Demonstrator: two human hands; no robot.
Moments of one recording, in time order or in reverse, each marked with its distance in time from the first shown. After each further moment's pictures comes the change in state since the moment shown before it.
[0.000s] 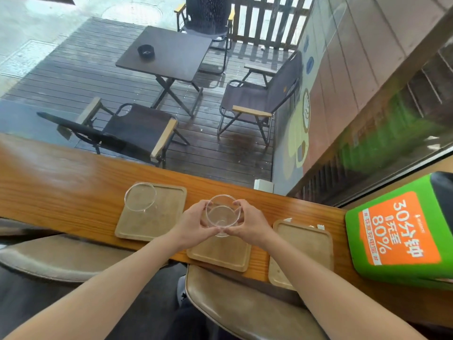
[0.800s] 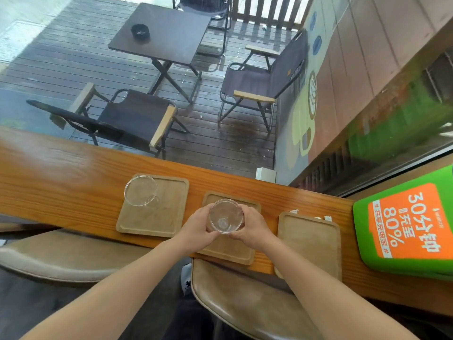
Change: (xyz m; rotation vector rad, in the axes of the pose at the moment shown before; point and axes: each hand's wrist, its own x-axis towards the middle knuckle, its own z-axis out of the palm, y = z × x) left_hand 0.002 -0.038 0.025 0.024 -0.084 -0.113; right_hand 0.005 0.018 0.032 -0.033 -0.019 0.075
